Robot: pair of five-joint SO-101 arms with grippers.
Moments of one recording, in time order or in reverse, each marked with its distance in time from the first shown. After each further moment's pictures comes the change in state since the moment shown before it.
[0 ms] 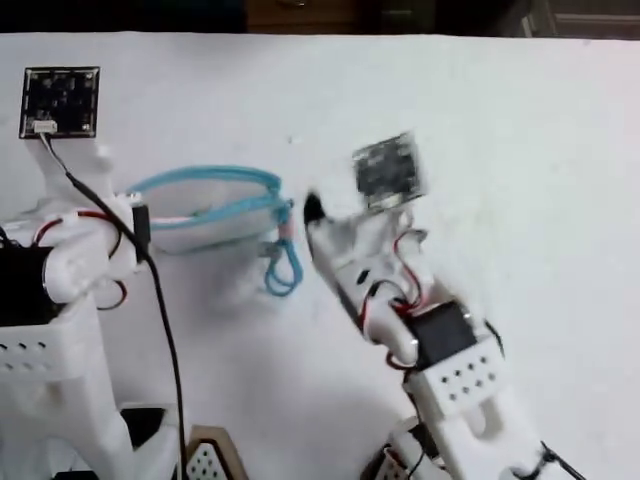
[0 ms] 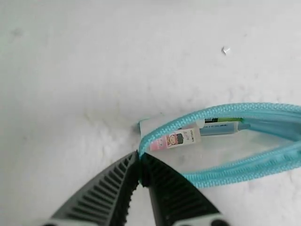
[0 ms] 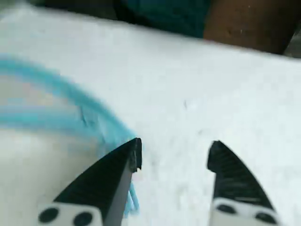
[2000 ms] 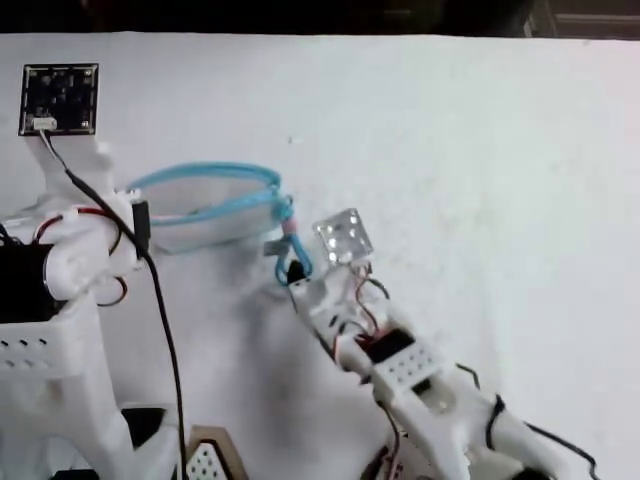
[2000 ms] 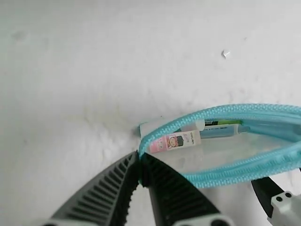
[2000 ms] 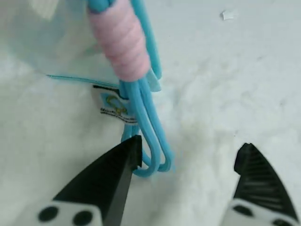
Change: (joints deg) left arm 0.0 0.4 0.0 -1.0 0.0; right arm -5.2 19.3 25.8 -40.7 -7.4
